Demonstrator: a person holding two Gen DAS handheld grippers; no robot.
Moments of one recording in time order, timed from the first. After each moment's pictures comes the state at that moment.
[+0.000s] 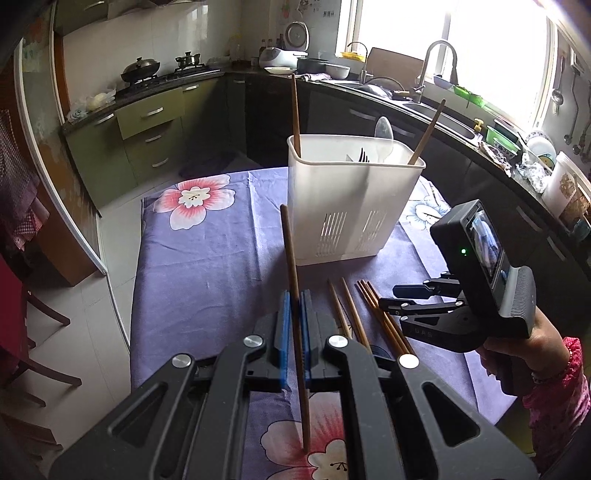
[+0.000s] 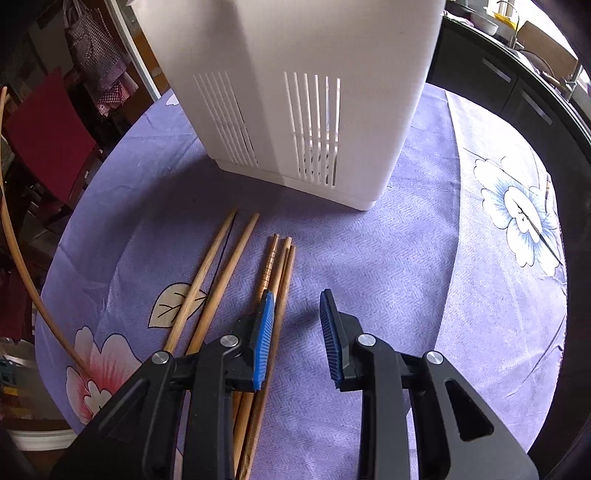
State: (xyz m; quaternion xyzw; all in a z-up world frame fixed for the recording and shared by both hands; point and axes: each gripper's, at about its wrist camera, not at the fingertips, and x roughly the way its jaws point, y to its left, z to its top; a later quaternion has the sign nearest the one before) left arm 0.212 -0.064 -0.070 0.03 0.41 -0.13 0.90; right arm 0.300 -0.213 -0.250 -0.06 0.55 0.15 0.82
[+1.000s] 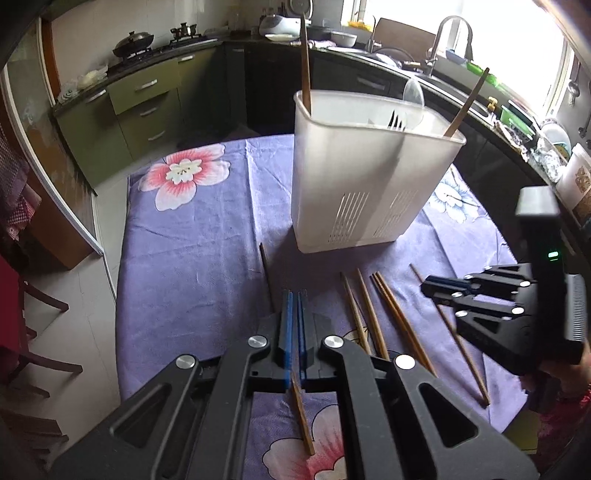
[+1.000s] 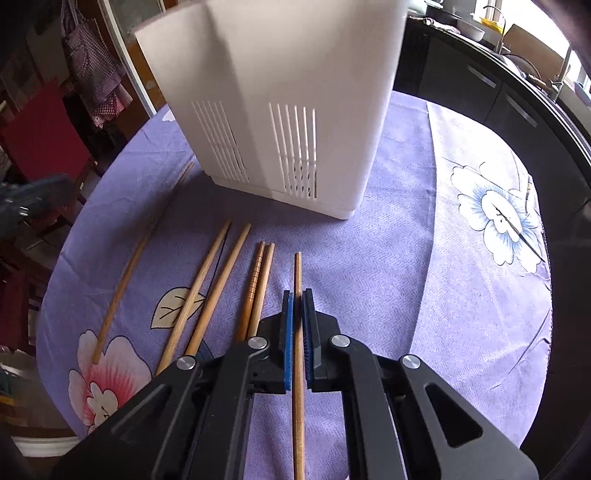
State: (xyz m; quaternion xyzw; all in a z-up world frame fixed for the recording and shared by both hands) left arm 0.266 -0.076 -0.111 0.04 0.48 -0.12 0.87; right arm 0.280 -0.247 -0.218 -0.03 0.51 0.15 0.84
